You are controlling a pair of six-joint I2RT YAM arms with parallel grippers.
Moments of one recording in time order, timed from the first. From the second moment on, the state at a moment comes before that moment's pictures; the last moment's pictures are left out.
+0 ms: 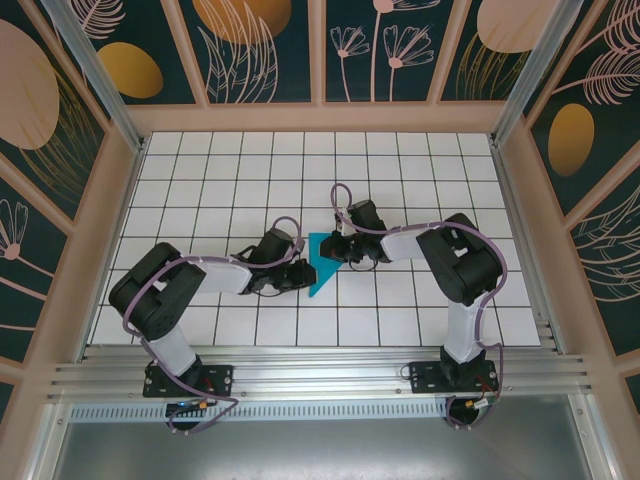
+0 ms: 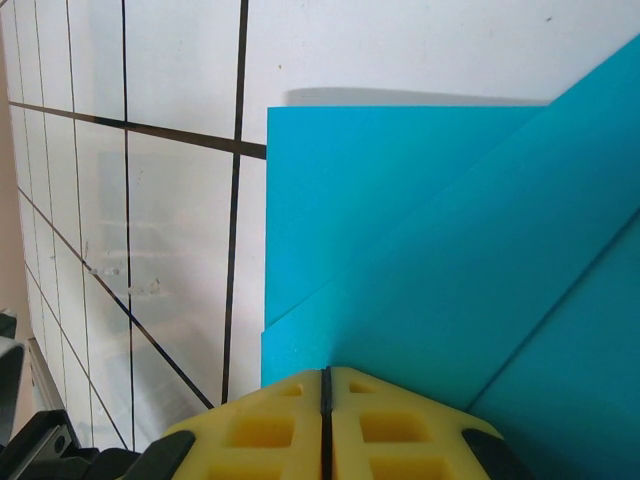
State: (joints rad) left arm -0.68 1.71 0.67 0.15 0.43 -0.84; right arm 0.58 1.93 0.92 0.15 -0.55 0.70
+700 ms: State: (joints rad) left arm -0.68 1.67 0.69 0.14 0.49 -0.85; right arm 0.58 1.93 0.92 0.15 -0.54 0.70
